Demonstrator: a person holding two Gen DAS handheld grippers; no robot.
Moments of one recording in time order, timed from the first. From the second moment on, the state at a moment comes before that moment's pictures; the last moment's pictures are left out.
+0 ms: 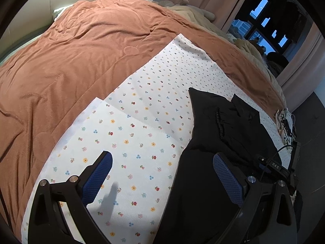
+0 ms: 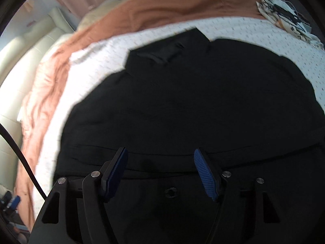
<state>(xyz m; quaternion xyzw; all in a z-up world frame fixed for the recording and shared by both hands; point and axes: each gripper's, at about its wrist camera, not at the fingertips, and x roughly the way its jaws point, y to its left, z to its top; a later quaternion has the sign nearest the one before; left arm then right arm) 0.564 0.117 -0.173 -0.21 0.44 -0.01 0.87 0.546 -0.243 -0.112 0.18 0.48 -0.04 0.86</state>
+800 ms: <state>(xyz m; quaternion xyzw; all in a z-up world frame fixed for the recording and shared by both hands) 0.515 0.052 -0.093 -0.16 0.37 0.01 0.91 0.426 -0.274 -0.012 0.20 0.42 -0.07 0.88</state>
